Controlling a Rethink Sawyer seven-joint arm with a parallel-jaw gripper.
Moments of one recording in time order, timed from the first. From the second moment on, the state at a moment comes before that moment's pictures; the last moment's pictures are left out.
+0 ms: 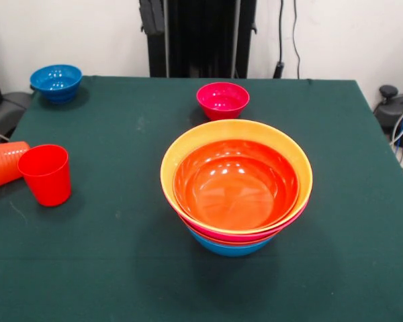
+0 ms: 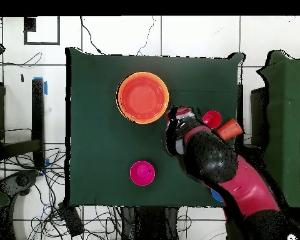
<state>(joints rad) -0.83 -1.11 0.50 2.16 0.32 0.30 2.30</state>
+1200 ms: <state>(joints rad) -1.00 -1.38 0.53 2.36 0.46 0.39 2.30</state>
